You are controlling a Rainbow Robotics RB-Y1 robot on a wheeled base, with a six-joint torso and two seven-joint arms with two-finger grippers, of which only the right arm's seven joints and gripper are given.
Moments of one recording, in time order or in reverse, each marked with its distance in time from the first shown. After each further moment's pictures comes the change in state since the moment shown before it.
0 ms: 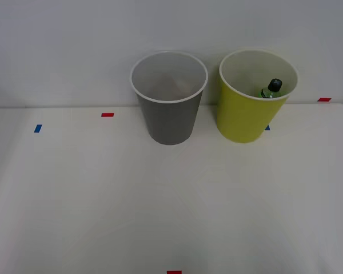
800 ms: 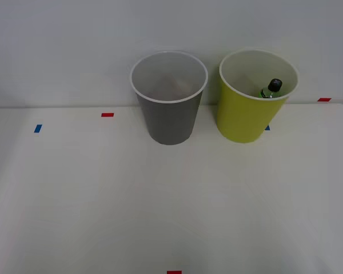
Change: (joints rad) arm 0.000 0.000 0.000 0.000 0.000 0.000 0.000
